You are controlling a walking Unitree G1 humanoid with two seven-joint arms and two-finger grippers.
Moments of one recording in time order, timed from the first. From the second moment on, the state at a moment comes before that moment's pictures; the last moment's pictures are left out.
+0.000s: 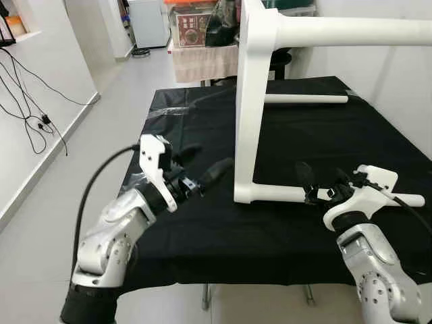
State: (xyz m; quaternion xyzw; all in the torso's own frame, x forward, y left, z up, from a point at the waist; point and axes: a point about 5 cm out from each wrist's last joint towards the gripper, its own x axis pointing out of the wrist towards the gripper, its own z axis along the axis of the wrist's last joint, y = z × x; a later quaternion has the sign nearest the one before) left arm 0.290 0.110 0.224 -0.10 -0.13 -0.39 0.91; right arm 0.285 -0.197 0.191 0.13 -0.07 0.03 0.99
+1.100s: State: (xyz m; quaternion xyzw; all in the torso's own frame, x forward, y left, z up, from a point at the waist) left arm 0.282 0.127 0.154 -0.12 -0.03 -0.21 0.97; right arm 0.314 -0.151 0.157 0.02 -0.03 0.05 1.00
